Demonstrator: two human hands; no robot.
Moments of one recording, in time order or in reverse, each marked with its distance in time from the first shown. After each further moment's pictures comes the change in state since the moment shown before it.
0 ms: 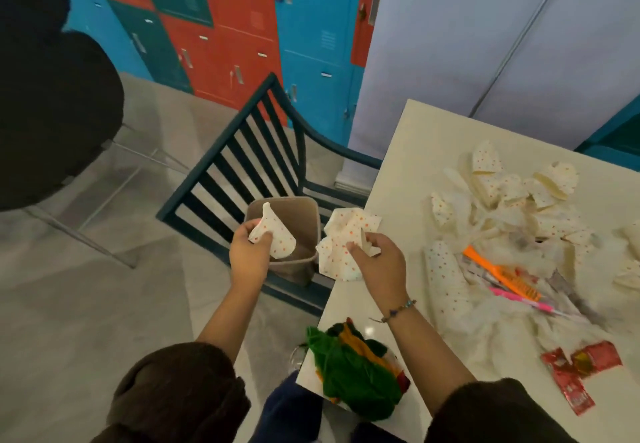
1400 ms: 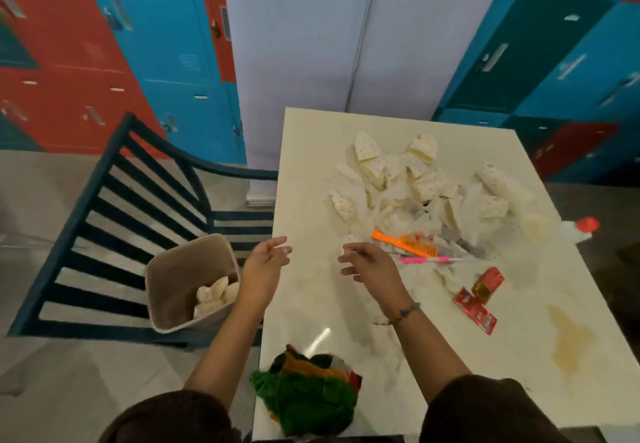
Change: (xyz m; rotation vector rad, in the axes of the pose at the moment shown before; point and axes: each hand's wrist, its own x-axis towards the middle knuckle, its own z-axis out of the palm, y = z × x) left_hand -0.047 0.046 0.109 0.016 -0.719 0.041; right_hand 0.006 0.036 -0.101 0.318 0.101 0.283
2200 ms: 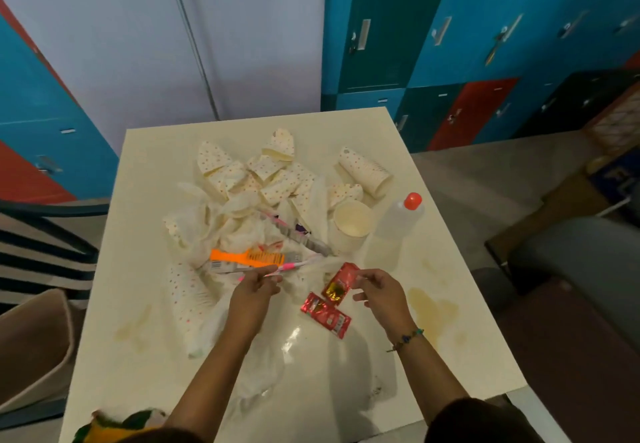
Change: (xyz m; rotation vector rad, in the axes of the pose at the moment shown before) left_hand -0.052 -0.005 0.309 0.211 -0.144 -0.004; right_hand 0.013 0.117 -0.320 0.083 0.272 0.175
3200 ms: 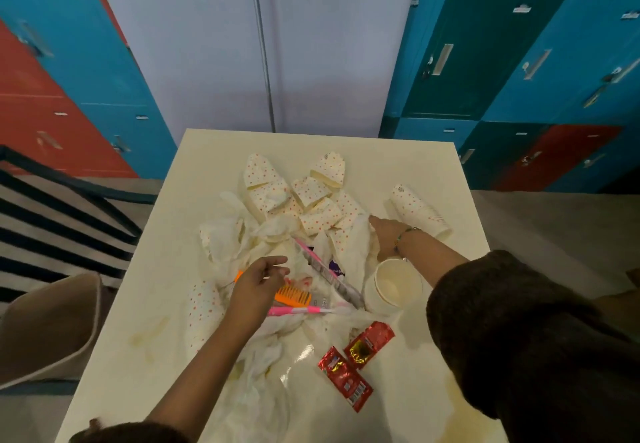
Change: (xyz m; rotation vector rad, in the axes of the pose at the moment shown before) left_hand 0.064 0.044 -0.020 0.006 0.150 0.147; right_hand 0.219 -0.136 0.047 -1.494 -0.528 -0.310
